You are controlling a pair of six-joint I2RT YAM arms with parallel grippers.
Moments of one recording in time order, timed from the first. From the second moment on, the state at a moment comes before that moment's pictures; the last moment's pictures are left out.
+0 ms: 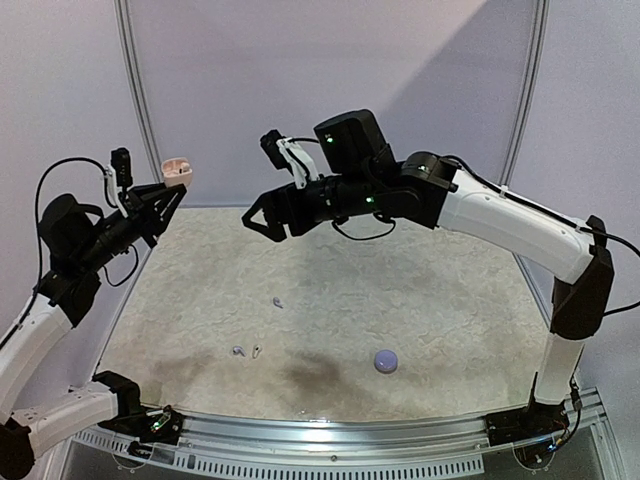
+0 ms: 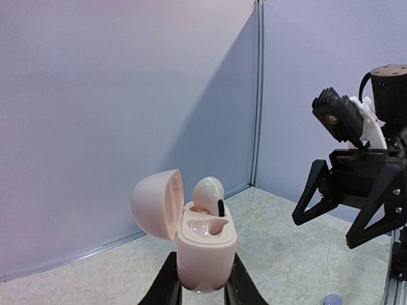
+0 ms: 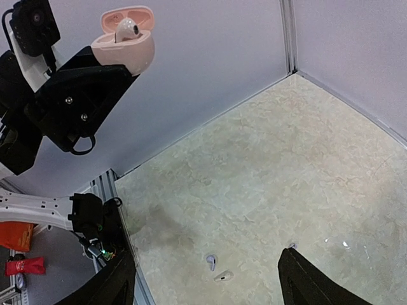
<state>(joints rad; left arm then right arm) -0.23 0.75 0.70 0.25 0.50 -0.13 1.09 1.89 2.01 -0.52 -0.11 0.28</state>
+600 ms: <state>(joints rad) -0.14 0.66 0.53 0.24 0.46 -0.13 1.10 2.25 2.22 -0.83 -0.13 0.22</state>
